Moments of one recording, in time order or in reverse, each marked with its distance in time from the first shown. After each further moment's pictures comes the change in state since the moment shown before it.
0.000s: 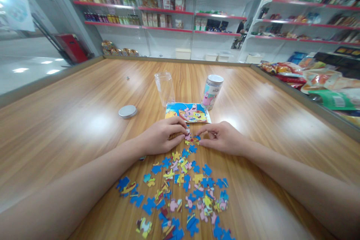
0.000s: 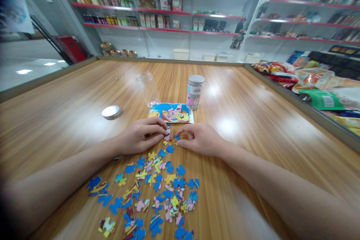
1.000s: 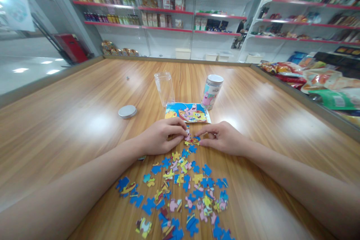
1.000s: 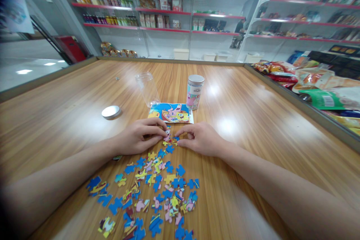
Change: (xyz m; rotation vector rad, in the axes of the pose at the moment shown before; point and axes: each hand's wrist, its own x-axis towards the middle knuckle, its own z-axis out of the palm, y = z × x) left_hand -0.001 0.001 -0.001 -0.047 -0.013 0.018; right_hand 0.000 0.001 -0.001 0.035 -0.015 -0.005
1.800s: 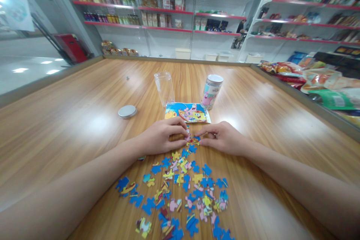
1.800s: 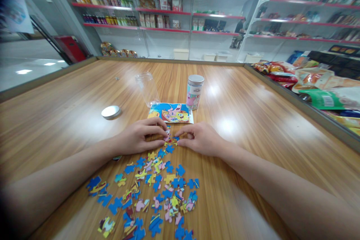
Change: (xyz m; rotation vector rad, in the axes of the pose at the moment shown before) left_hand 0.003 0.003 0.000 0.026 -0.017 0.001; right_hand 0.000 0.001 0.001 0.022 0.007 0.007
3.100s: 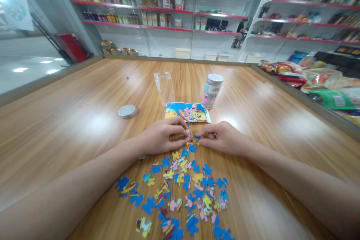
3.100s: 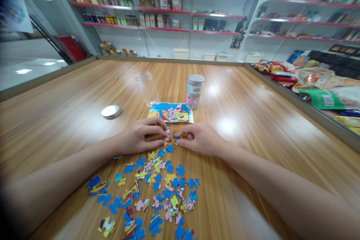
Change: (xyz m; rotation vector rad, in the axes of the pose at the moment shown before) left_hand -0.002 -0.002 0.000 -0.002 -0.014 -0.016; right_hand -0.001 -0.001 0.001 -0.062 0.021 -0.010
